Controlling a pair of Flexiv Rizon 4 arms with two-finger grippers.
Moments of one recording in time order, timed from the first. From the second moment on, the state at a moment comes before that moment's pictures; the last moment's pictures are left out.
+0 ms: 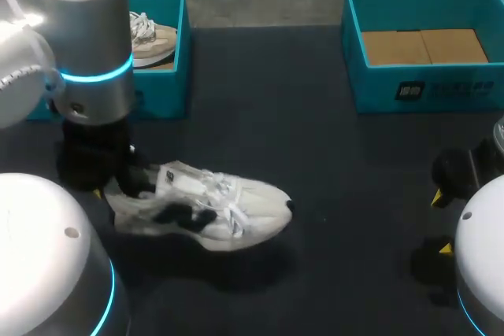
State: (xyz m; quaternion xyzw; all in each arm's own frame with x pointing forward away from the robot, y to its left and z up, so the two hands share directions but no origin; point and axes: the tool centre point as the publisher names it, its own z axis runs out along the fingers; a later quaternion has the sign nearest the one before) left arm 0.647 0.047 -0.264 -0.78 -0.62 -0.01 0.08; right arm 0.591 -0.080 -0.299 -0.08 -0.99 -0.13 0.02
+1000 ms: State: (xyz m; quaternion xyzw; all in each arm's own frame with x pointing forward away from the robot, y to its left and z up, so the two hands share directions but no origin) left arm 0.662 -0.039 -0.352 -0.76 -0.64 0.00 0.10; right arm 0.591 -0.080 -0.299 -0.08 -0.99 -0.13 0.02
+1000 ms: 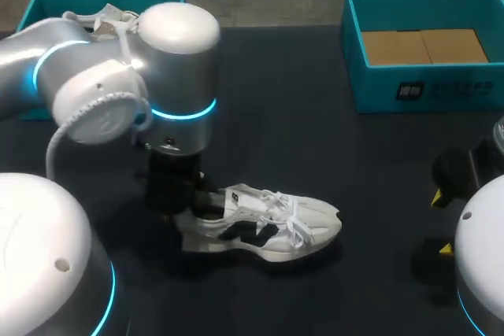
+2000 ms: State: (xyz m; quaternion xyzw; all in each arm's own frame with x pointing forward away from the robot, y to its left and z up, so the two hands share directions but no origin) left arm 0.675 -0.067 -0.381 -0.76 -0.65 -0.02 0.09; right arm 0.591 -0.080 -0.299 -0.08 -0.99 -0.13 0.02
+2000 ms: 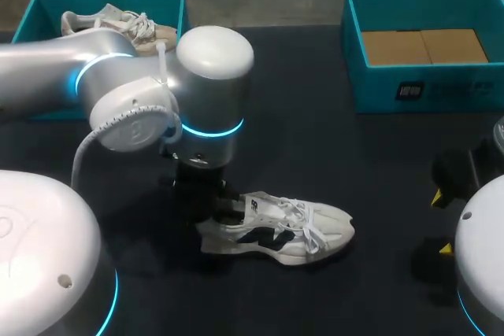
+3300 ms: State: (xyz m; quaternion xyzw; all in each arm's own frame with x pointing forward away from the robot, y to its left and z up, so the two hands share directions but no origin) left arm 0.688 -0.083 -0.381 -0.74 -0.66 -0.07 0.11; right arm 0.591 -0.080 -0.299 -0.08 -0.99 -0.13 0.02
